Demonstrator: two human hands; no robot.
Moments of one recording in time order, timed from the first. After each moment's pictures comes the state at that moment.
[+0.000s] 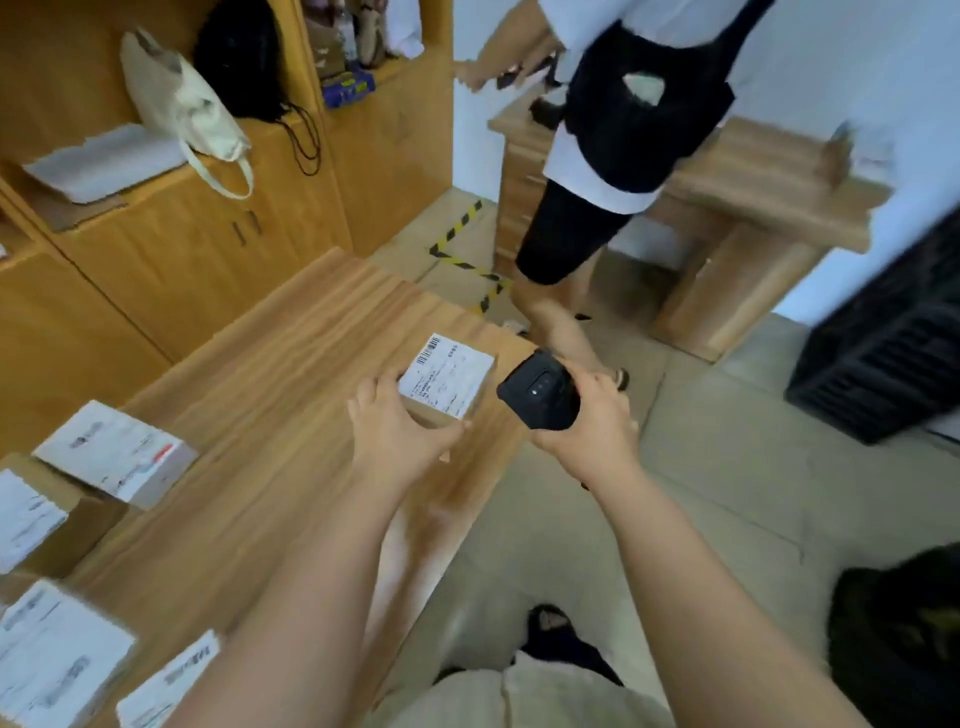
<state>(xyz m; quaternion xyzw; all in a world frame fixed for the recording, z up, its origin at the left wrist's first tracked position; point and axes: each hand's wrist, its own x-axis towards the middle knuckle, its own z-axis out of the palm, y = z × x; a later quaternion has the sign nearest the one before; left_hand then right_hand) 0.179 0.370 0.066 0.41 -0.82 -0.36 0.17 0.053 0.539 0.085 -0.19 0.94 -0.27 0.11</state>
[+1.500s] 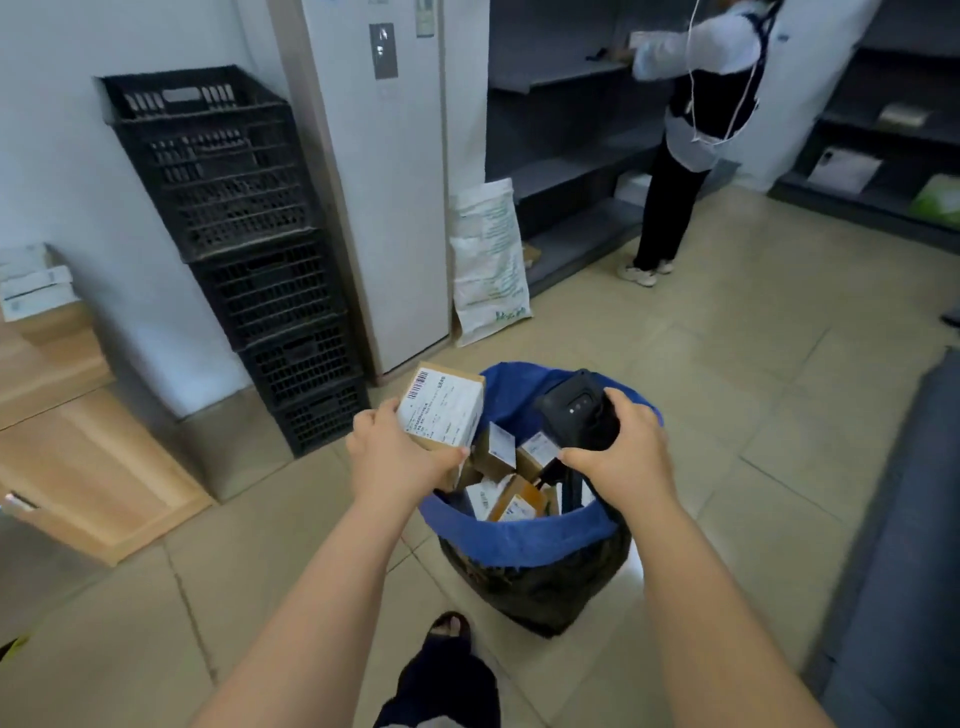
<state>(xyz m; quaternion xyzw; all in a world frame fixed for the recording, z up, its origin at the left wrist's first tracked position) -0.272 1.198 0.107 -0.13 -0.91 -0.37 -0.09 -0.125 1.380 0.114 0.42 0.83 -0.32 -0.15</state>
